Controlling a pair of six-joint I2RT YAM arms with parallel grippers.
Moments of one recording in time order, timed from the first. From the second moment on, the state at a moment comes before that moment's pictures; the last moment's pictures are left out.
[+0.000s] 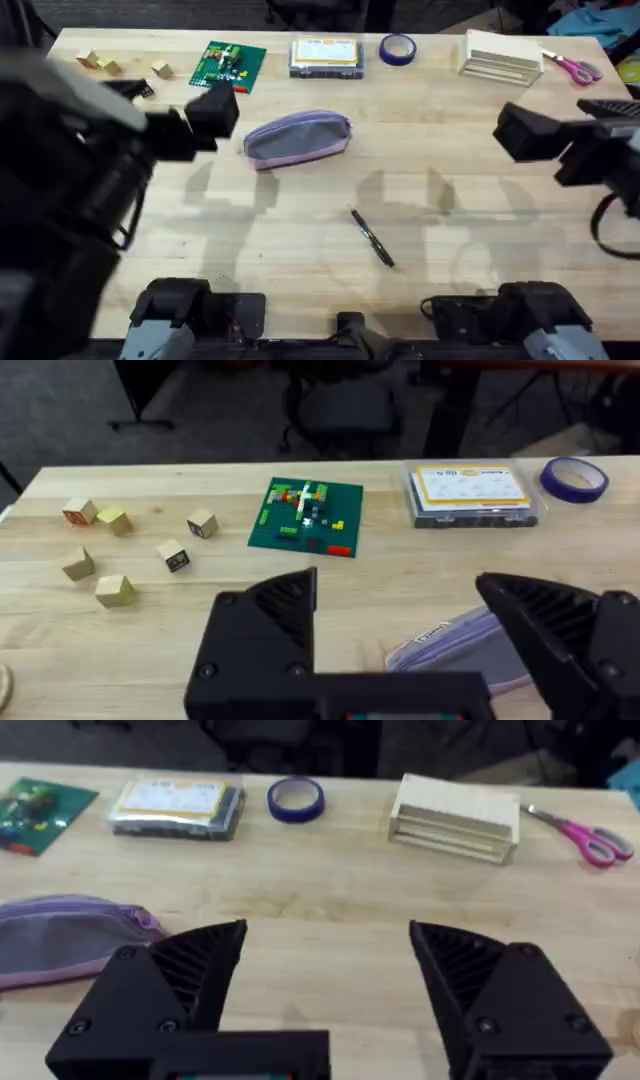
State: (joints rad) left arm 0.00 0.49 0.60 -0.37 0.01 -0.02; right arm 0.00 0.44 0.71 -0.60 -0.04 0.00
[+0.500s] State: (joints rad) left arm 0.00 0.84 0.91 -0.57 0.01 -0.02; right arm 0.00 0.77 0.95 -0.81 -0.10 0.00
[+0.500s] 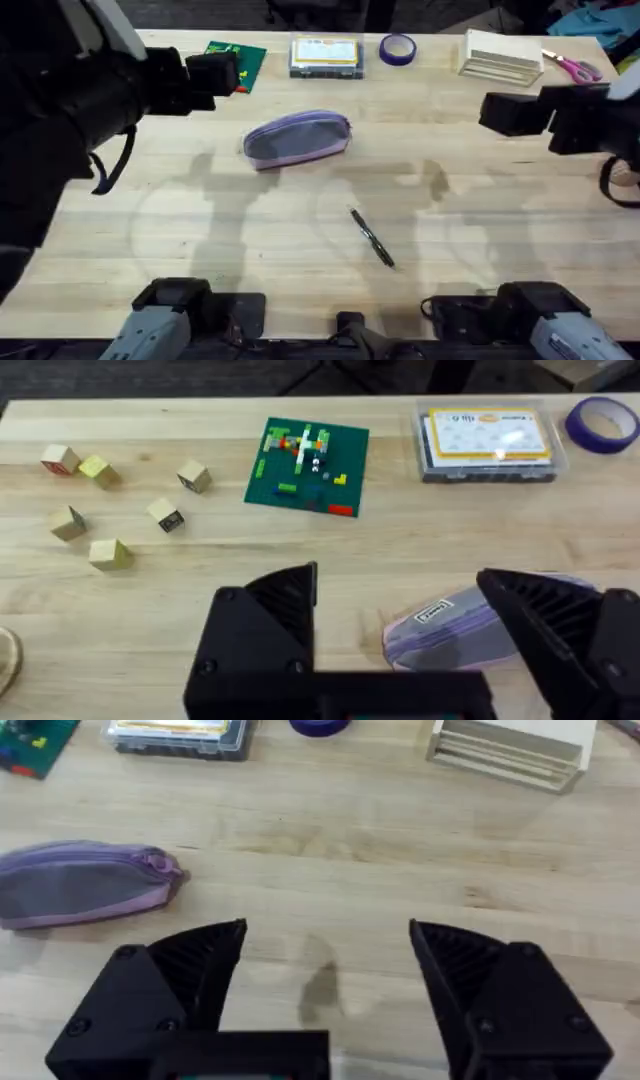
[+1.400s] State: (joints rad) left arm 0.03 1.05 0.92 -0.72 0.24 0.88; right arm 0.00 0.78 0.96 -0.81 -0.10 0.00
